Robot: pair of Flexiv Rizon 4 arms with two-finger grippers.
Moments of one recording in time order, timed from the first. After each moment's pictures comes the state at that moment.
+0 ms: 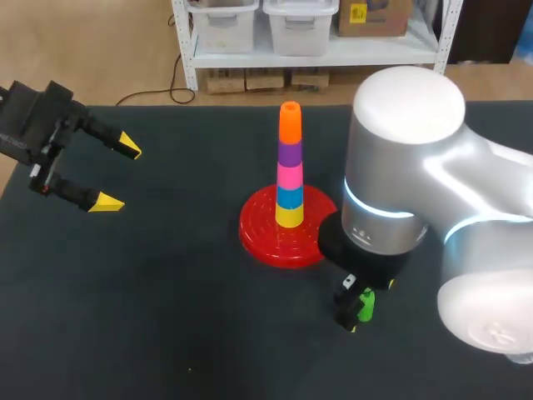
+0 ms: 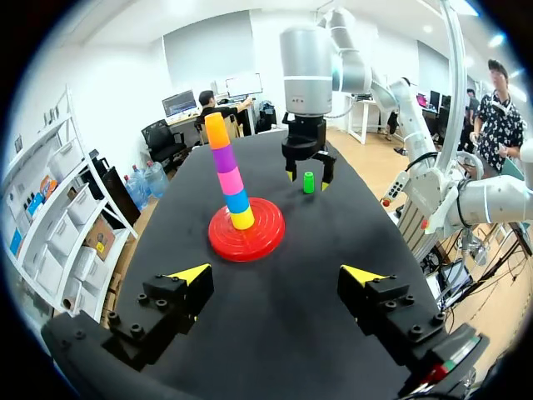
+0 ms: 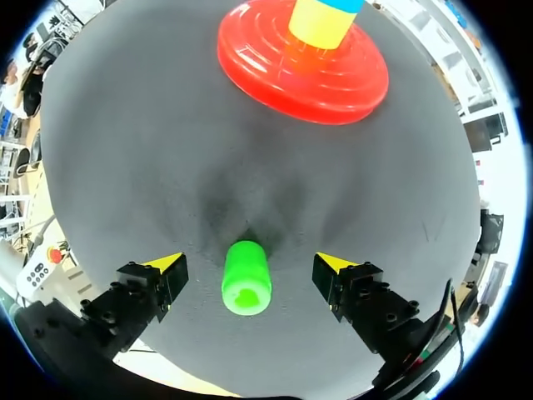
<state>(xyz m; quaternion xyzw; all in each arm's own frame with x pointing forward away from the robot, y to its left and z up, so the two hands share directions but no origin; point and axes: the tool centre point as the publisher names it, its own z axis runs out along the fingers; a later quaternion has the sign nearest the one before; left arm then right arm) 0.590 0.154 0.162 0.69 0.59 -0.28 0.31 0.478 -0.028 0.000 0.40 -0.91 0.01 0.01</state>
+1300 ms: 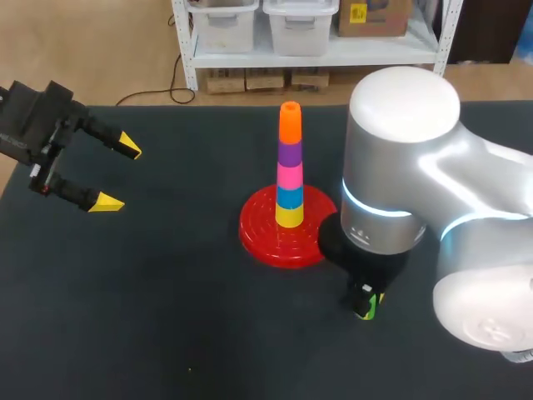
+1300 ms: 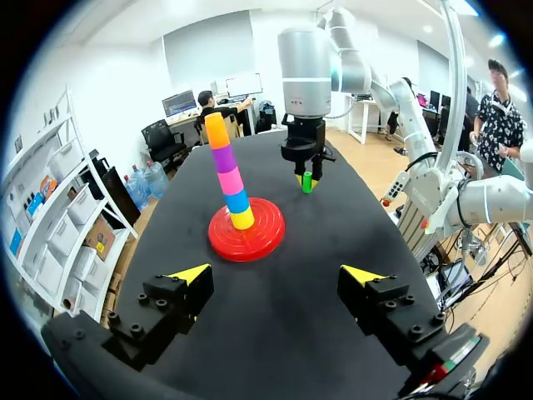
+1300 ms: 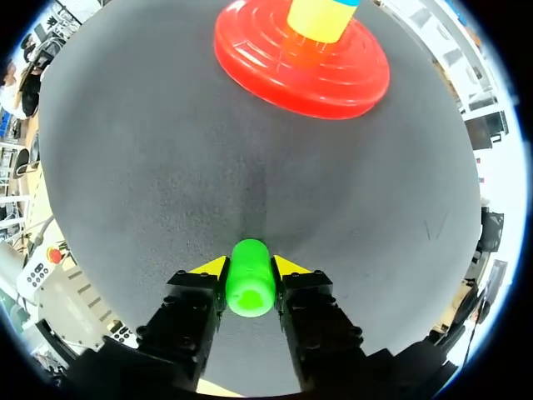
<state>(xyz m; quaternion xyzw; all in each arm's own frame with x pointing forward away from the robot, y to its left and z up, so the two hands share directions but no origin) 0.590 0.154 0.162 0.69 0.59 -0.28 0.31 0.477 -0.030 -0.002 0.40 -0.92 0.01 0.01</state>
